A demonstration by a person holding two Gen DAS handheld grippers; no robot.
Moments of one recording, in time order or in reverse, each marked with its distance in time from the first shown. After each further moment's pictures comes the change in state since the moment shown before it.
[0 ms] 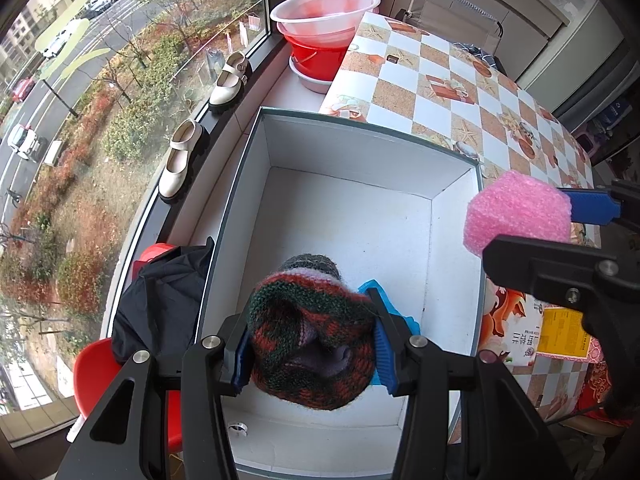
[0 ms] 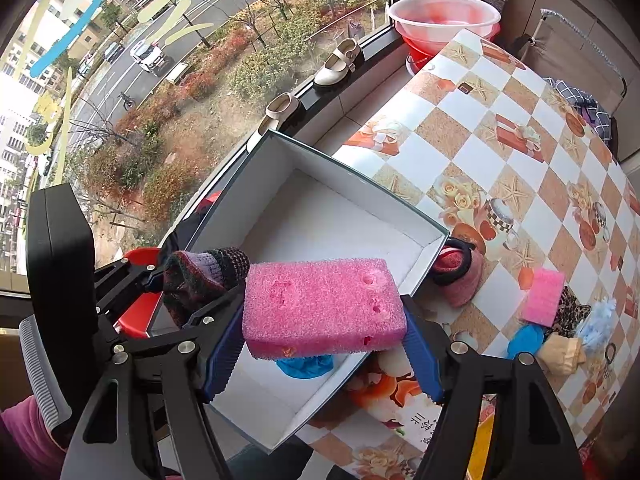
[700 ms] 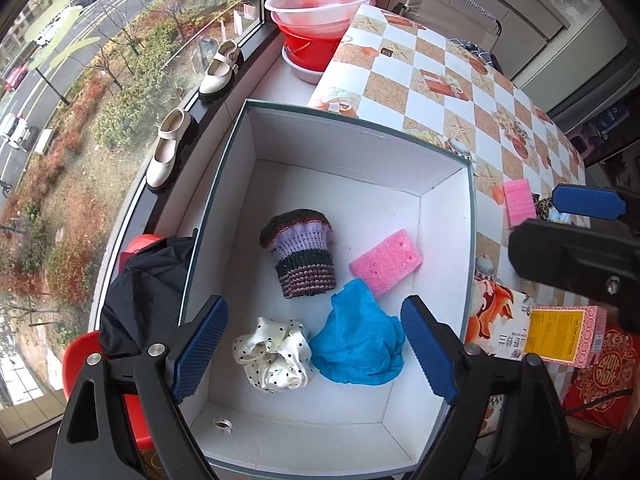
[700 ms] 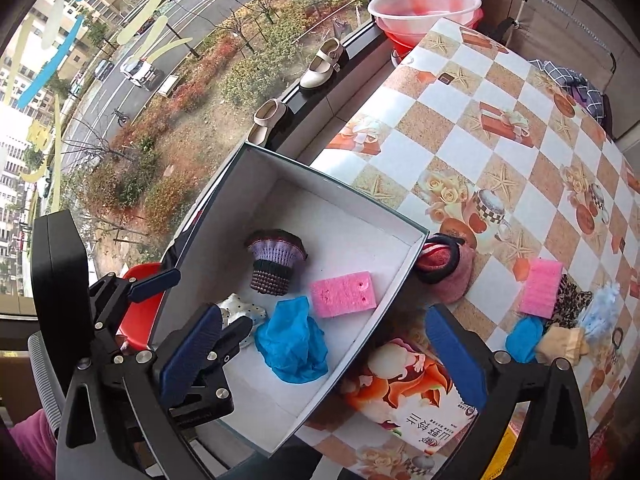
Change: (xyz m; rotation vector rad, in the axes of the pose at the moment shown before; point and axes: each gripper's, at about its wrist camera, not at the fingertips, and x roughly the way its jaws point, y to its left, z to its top) left arm 0.005 -0.004 0.011 -0.016 0.046 -0.057; right arm -0.003 -0.026 0.004 0.083 -0.003 0.021
